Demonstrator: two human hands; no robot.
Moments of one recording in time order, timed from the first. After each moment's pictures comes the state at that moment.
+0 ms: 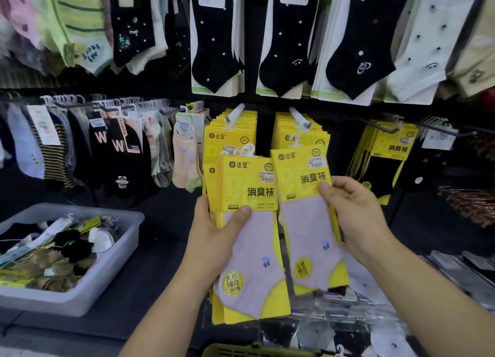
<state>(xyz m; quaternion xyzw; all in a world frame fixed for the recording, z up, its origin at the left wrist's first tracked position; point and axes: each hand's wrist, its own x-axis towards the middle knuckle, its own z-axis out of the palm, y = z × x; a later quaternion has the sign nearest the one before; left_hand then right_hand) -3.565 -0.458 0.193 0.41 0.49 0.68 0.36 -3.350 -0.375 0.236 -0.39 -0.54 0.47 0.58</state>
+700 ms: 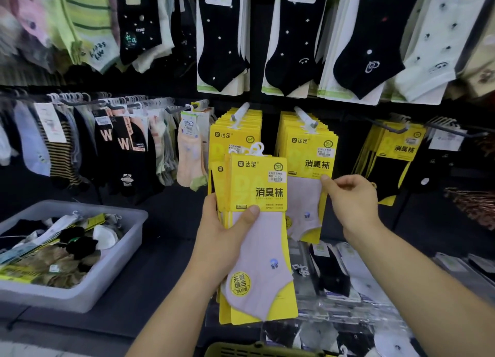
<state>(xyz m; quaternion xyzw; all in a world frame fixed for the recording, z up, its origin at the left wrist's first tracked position) -3.565 -0.458 0.190 0.41 0.49 0.68 0.36 -3.363 -0.336 0.232 -0.52 -0.53 0.31 0.60</state>
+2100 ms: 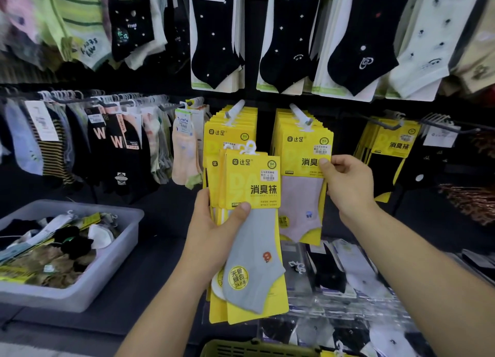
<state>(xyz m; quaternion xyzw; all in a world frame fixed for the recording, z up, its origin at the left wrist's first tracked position) -3.568 -0.459 0.192 0.44 0.47 0.69 0.34 -3.361 -0.316 0.245 -0.47 -0.57 0.27 0.61</state>
